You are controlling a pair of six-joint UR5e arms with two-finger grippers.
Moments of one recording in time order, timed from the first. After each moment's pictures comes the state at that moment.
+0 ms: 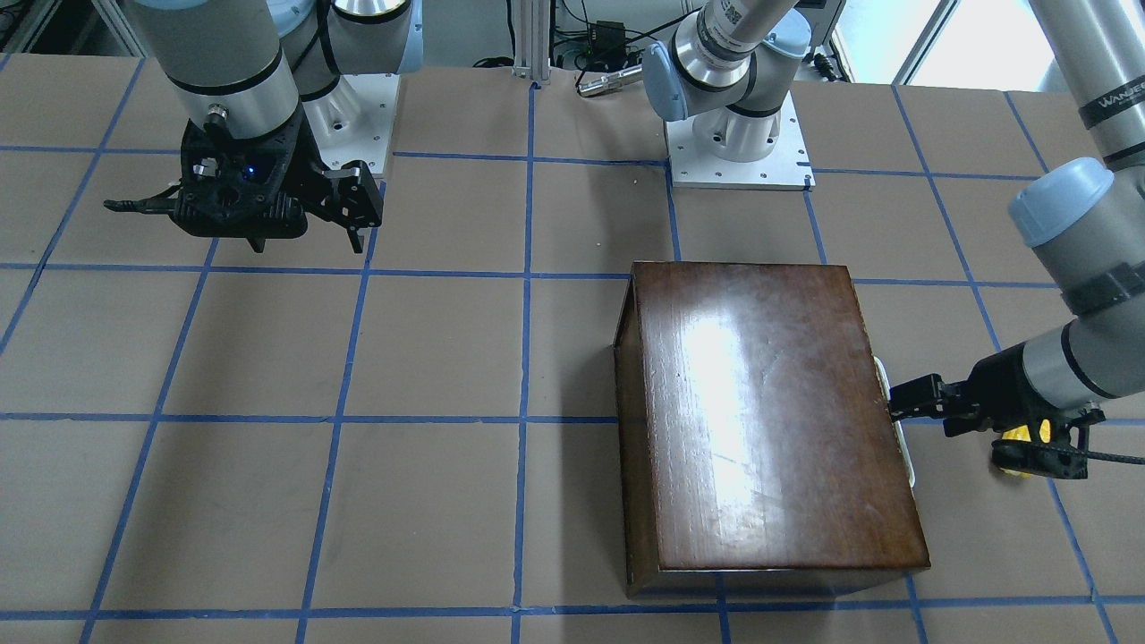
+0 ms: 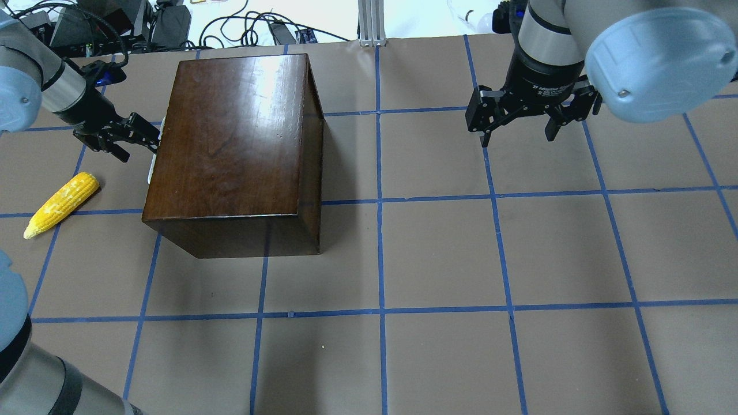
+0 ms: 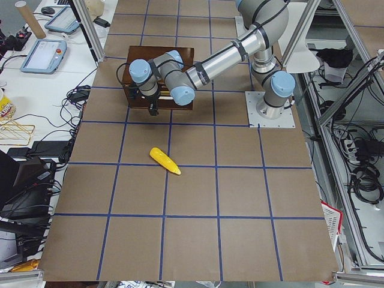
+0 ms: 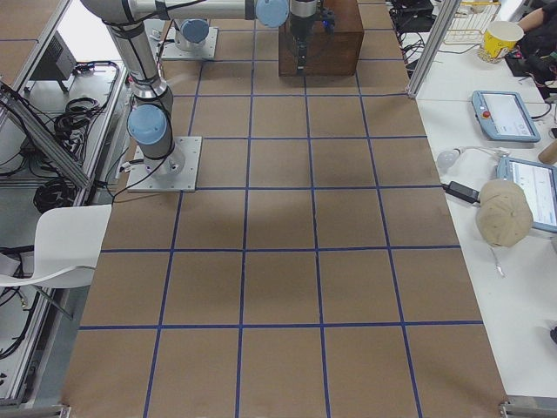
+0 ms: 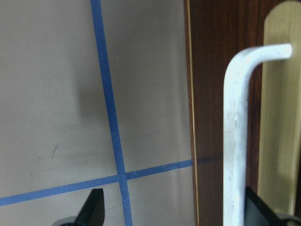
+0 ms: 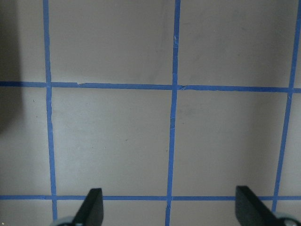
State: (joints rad) left arm -1.13 -1.99 -1.54 -1.35 1.40 0.54; right arm 1.66 -1.53 1.57 -1.60 -1.60 0.06
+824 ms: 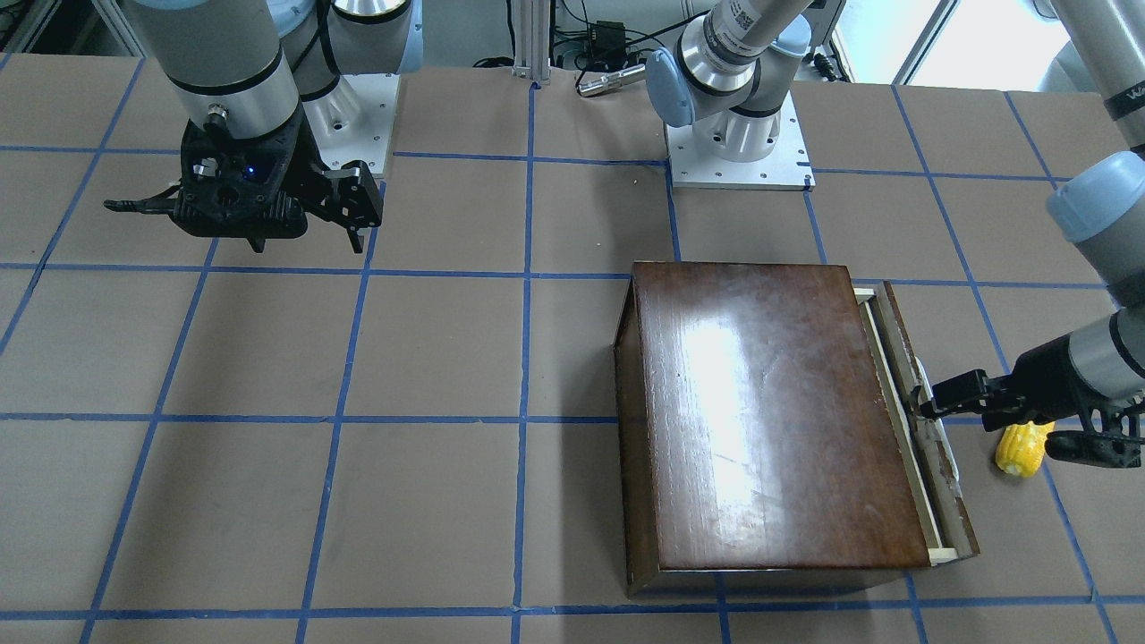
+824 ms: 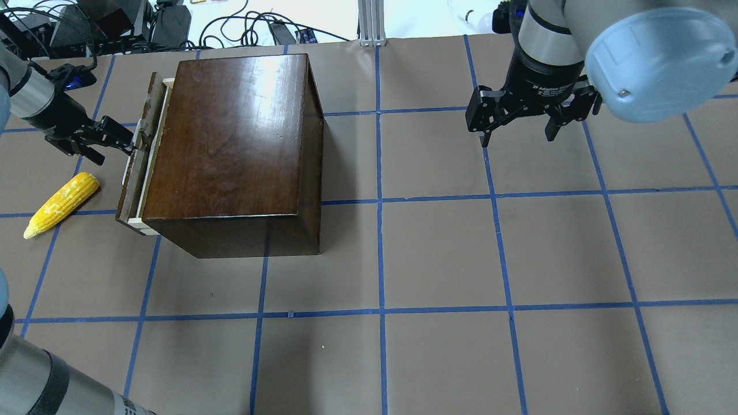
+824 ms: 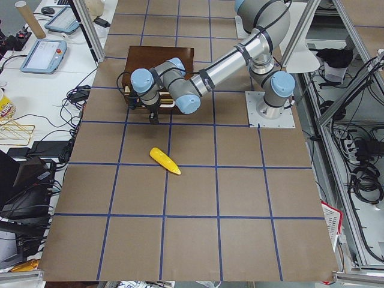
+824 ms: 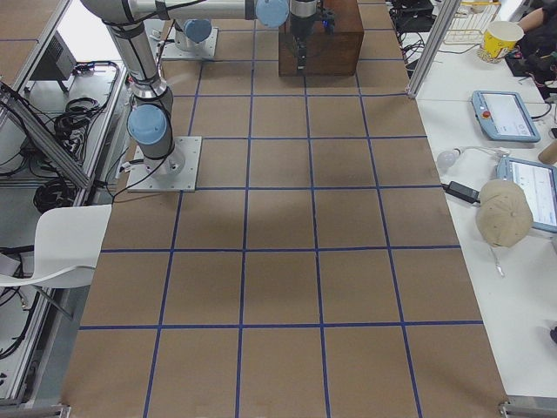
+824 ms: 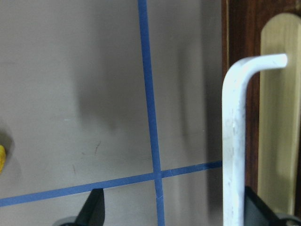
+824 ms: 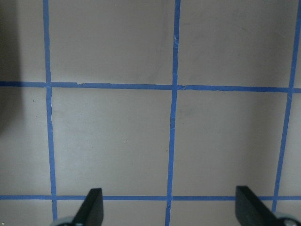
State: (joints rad) left arm -1.05 -1.99 -1.54 -1.34 1.40 0.58; right arm 1.66 -1.53 1.57 -1.60 -1.60 0.06
